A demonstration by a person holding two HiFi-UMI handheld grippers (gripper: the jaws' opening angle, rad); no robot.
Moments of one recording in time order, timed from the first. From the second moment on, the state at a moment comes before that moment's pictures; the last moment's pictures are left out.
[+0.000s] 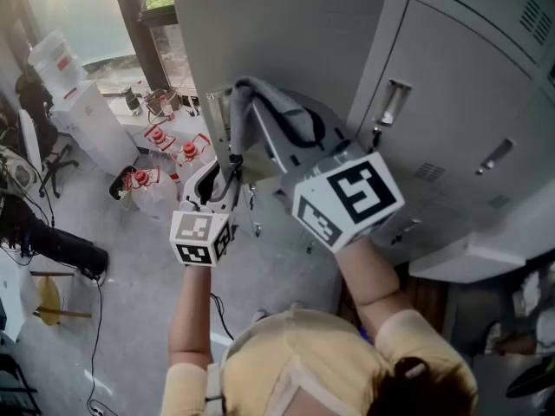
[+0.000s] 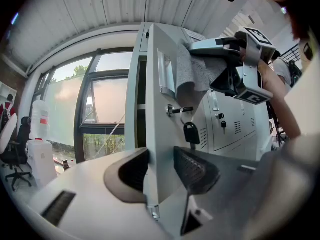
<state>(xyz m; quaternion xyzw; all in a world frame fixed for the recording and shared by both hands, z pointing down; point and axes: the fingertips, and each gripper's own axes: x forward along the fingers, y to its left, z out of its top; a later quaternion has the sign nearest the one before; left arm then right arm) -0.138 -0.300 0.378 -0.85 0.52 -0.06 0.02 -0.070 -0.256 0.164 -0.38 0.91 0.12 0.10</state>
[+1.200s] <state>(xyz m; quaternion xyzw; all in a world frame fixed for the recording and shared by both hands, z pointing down) -0.138 -0.301 0.377 -0.84 0.54 -0.05 0.01 -0.002 -0.307 0.188 -0.50 0.85 0.17 0.06</state>
